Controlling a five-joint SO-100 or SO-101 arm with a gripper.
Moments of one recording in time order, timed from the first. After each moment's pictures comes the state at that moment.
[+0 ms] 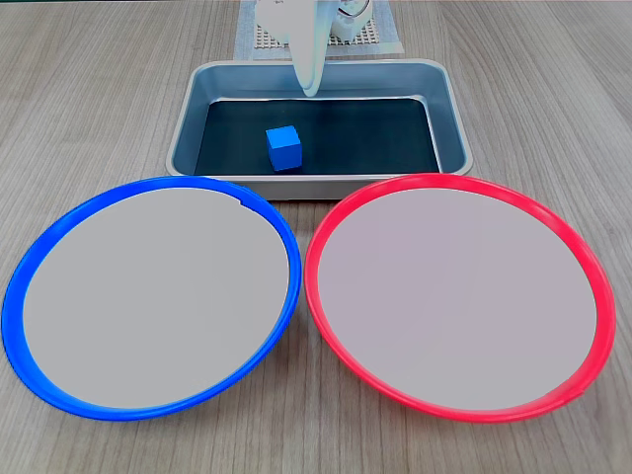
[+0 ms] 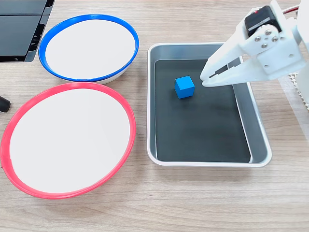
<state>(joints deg) 5.3 189.3 173.1 57.3 11.2</state>
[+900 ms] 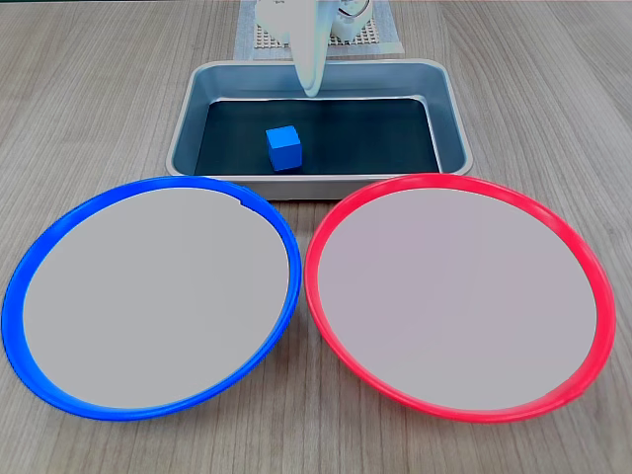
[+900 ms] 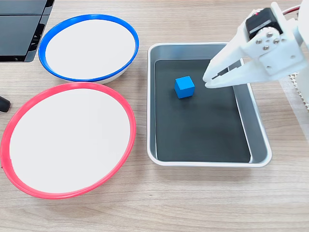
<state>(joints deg) 4.8 188.0 170.9 60.0 9.2</state>
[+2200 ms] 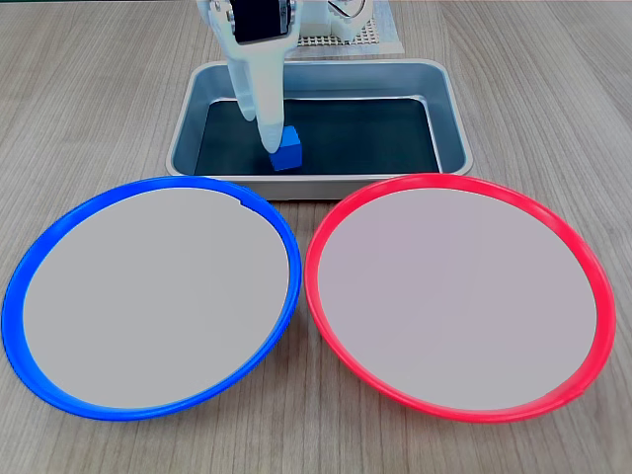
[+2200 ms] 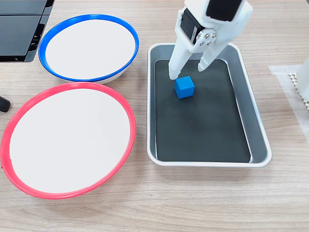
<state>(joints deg) 15.1 98.9 119.6 64.9 -37.2</state>
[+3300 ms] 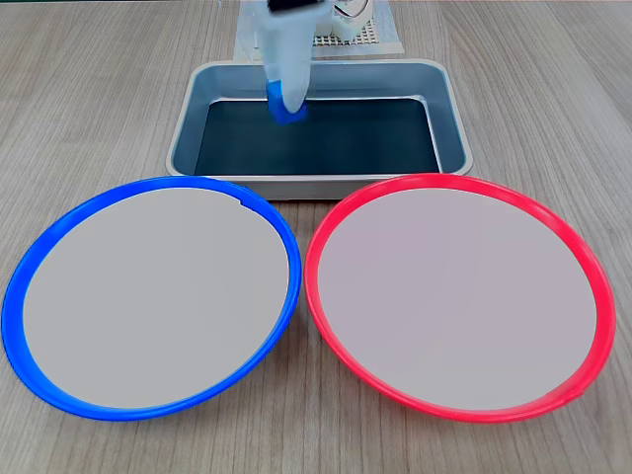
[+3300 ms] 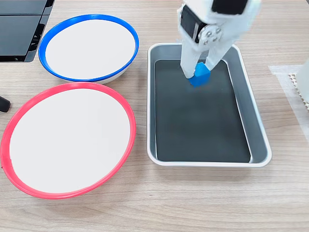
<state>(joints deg) 7.8 101.2 110.0 78.4 -31.1</state>
